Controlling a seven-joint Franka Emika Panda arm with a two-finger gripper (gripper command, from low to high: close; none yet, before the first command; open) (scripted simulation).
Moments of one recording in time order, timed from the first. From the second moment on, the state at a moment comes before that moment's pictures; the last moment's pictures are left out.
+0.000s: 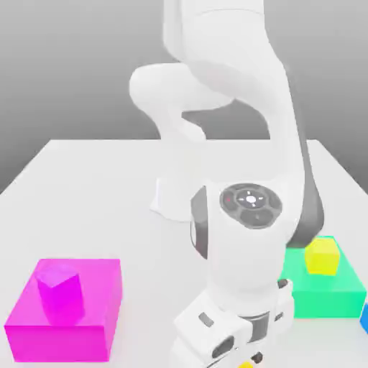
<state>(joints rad) 0.17 0.51 -0.03 -2.23 0.04 2.75 0.26</state>
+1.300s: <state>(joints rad) 0.47 -0.11 0.21 -2.66 0.04 2.55 0.08</state>
